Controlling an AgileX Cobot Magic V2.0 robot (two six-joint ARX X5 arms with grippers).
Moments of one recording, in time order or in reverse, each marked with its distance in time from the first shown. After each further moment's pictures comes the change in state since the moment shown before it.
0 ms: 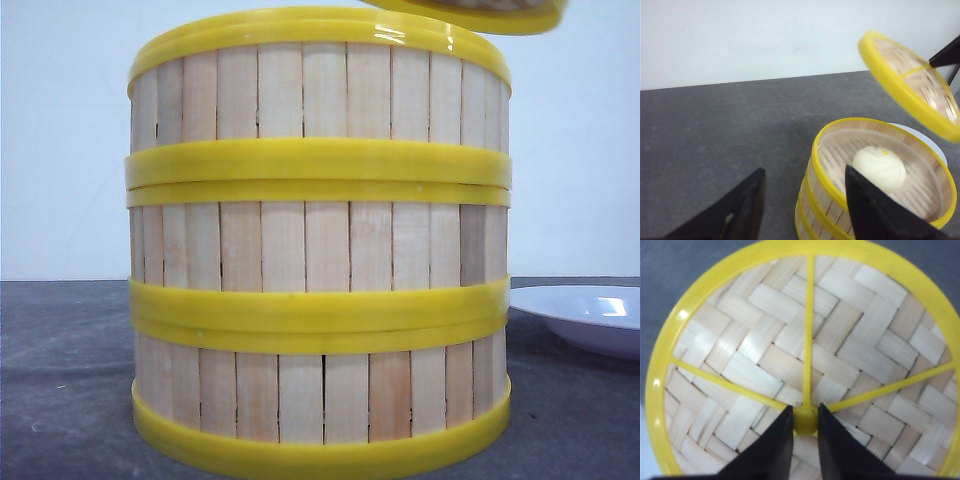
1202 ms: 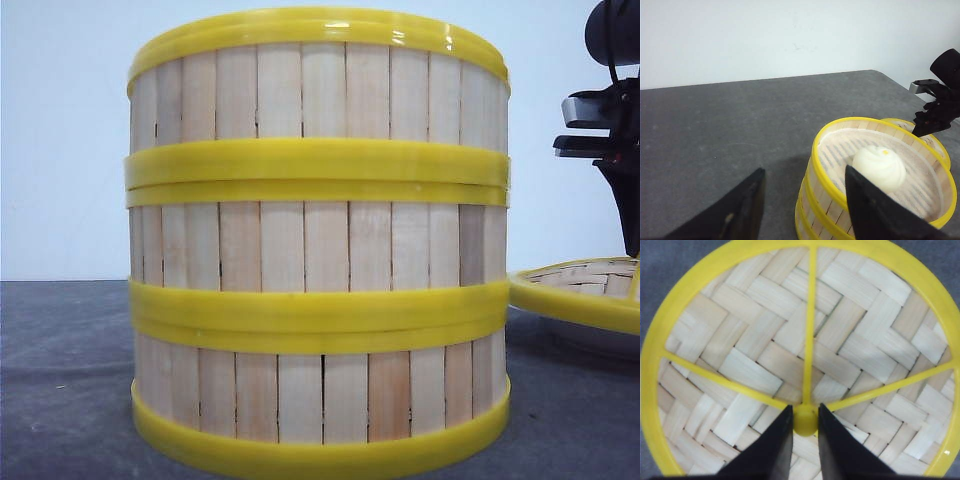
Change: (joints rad) left arm 0.000 0.000 0.000 -0.003 0.000 0.000; right arm -0.563 0.124 -0.658 0.369 0.095 0.050
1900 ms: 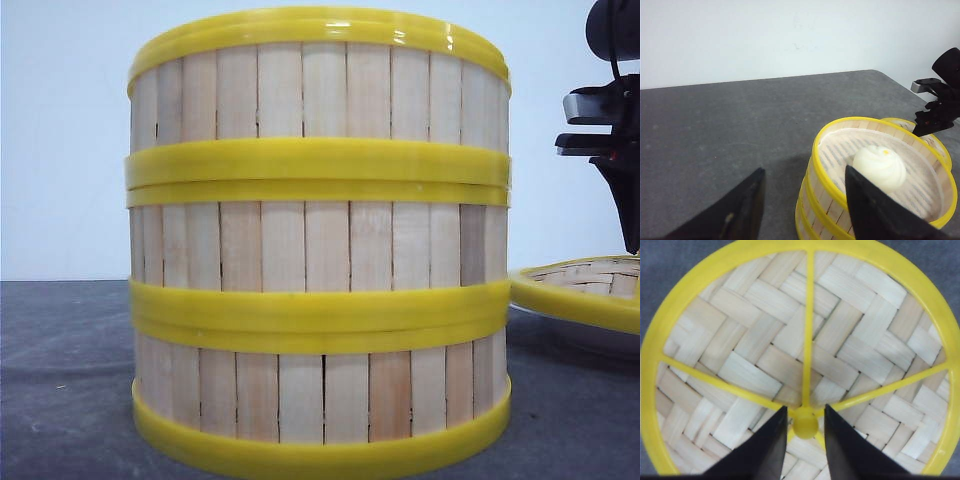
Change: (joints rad) left arm 0.000 0.000 0.000 0.000 0.000 0.000; right arm 0.000 -0.014 -0.014 0.014 0.021 0.000
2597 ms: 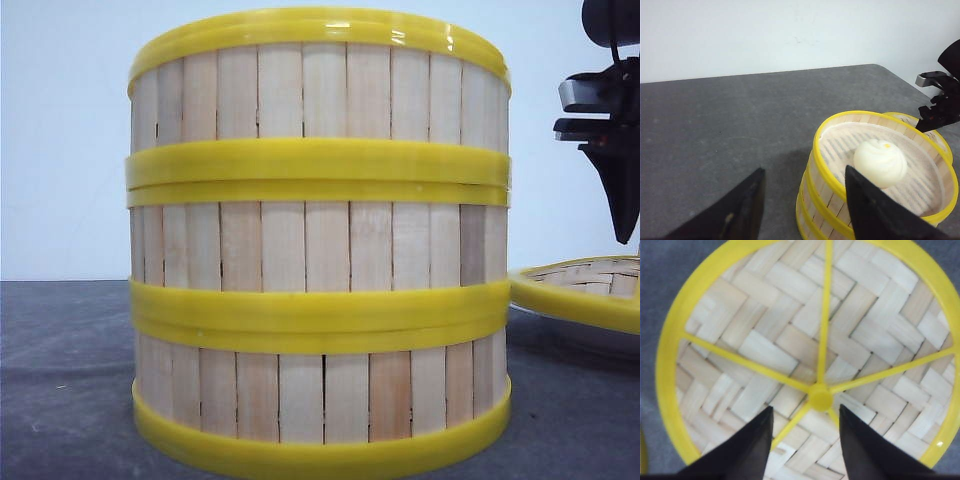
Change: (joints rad) left arm 0.000 0.000 0.000 -0.023 0.000 0.000; right arm 0.016 -0.032 0.000 -0.045 0.003 0.000
